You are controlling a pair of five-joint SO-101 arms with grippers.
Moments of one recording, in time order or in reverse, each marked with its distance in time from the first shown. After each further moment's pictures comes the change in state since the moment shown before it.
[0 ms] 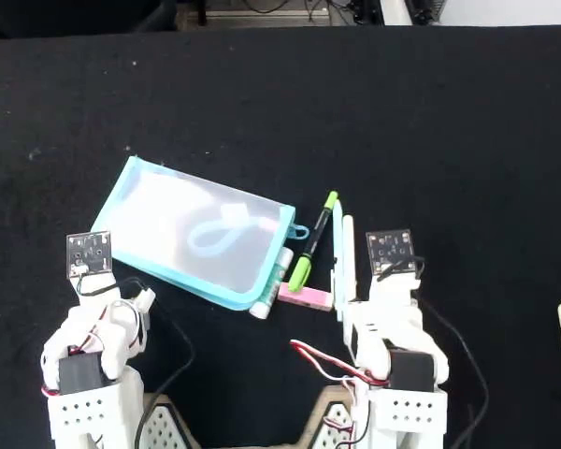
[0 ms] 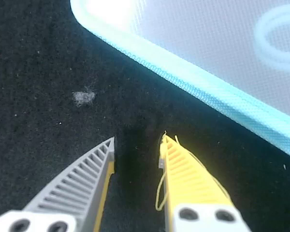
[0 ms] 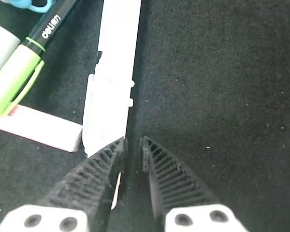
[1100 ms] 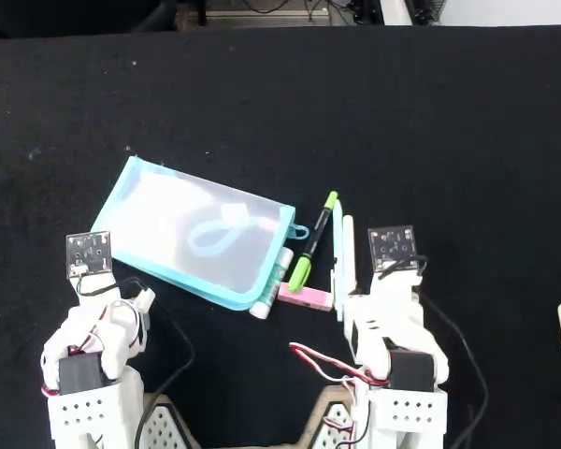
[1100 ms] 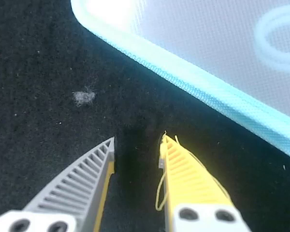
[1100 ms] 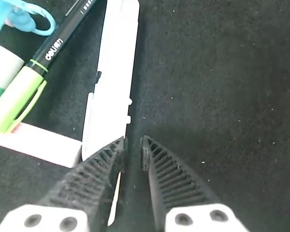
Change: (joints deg) left arm 0.1 0.0 0.0 0.0 0.4; right arm 0.0 0.0 0.0 -4.0 -0.1
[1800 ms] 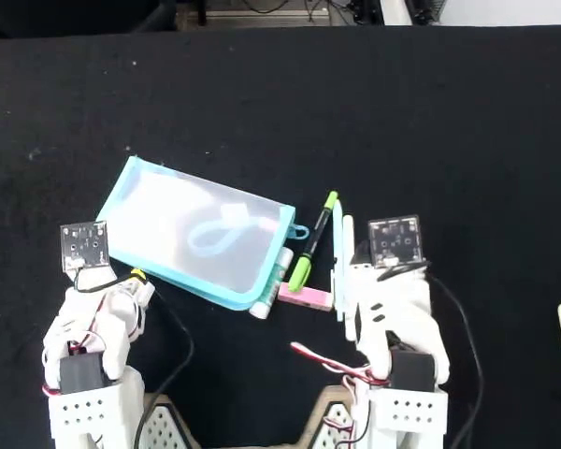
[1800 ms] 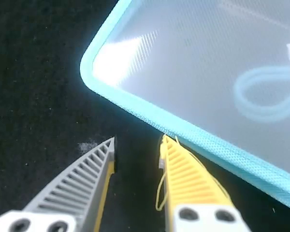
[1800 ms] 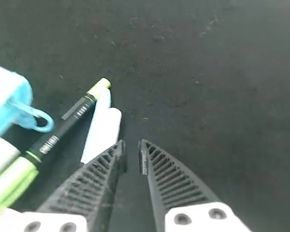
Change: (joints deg) left arm 1.1 0.0 0.0 -11.2 0.1; right arm 1.3 0.0 0.0 -20.6 10.5
